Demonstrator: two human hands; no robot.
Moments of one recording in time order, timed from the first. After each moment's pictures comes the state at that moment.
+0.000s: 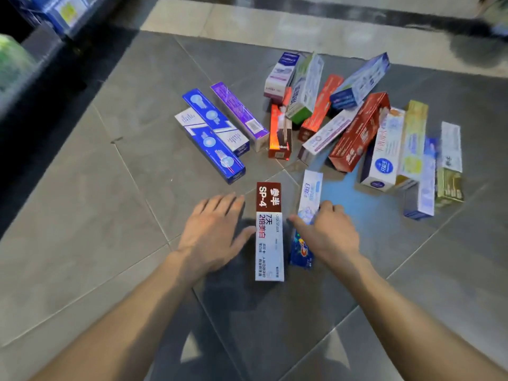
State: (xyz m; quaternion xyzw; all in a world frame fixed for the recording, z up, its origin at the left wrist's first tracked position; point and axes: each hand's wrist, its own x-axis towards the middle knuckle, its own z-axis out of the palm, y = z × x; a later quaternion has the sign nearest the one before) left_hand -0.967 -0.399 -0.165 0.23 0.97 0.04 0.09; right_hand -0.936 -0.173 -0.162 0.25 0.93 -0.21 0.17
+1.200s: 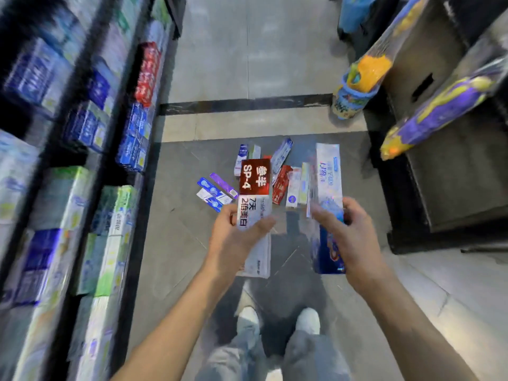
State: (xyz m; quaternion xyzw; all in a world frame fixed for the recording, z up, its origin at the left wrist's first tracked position) left_hand -0.856 -0.293 0.480 -0.15 0.73 0.61 0.25; right_hand -0.793 -0.113 0.479 0.34 0.62 -0.70 -0.03
